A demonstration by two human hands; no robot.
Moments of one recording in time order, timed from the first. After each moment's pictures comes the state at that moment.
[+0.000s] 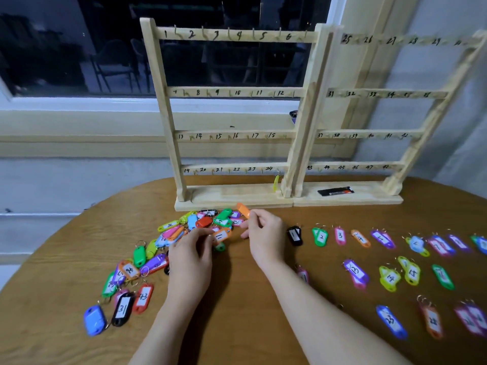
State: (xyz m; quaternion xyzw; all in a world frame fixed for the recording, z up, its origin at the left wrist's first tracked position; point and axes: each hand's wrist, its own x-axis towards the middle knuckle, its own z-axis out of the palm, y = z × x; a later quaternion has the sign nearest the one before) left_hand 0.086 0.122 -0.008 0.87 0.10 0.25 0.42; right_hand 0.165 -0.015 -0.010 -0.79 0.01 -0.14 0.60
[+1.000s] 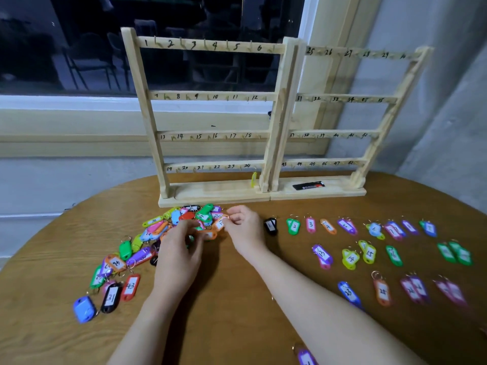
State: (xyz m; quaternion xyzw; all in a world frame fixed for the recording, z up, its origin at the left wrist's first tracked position) left_hand 0.070 0.116 0.005 0.88 0.03 0.25 0.40; right_hand 0.144 -0.029 0.016 -0.82 0.00 -0.03 0.57
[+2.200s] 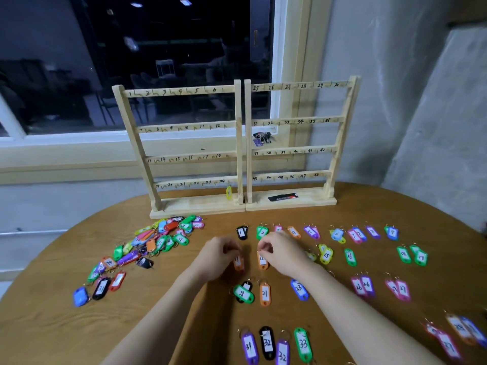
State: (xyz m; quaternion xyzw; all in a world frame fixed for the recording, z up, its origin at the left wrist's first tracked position) left_hand 0.085 -0.004 0.029 0.94 -0.07 0.01 0.34; right_hand 0.107 -0.216 0.036 -0.95 -0.18 0.04 0.27
